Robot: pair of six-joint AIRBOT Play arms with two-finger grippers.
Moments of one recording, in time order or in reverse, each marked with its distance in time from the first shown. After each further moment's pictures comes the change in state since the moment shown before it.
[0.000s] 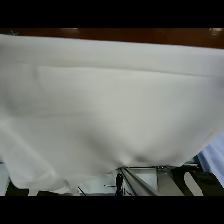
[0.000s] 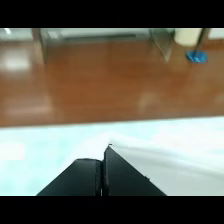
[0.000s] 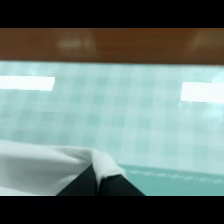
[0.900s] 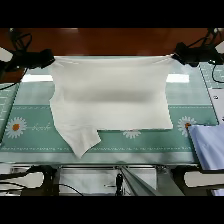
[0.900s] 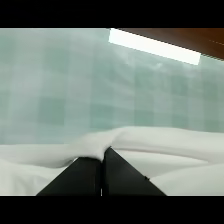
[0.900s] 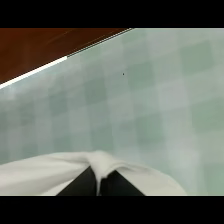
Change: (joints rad) left arm -0.190 -0.916 -0.054 -0.130 0.418 -0.069; right arm 0.001 -0.896 -0.126 0.214 -0.732 -0.005
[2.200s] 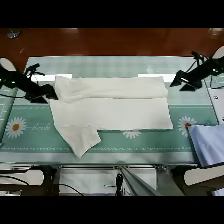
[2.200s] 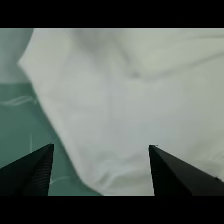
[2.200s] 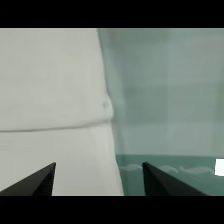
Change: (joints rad) left arm 0.143 -0.051 -0.083 0.251 -0.694 -0.018; right arm -0.116 -0.082 0.002 -0.217 0.579 -0.060
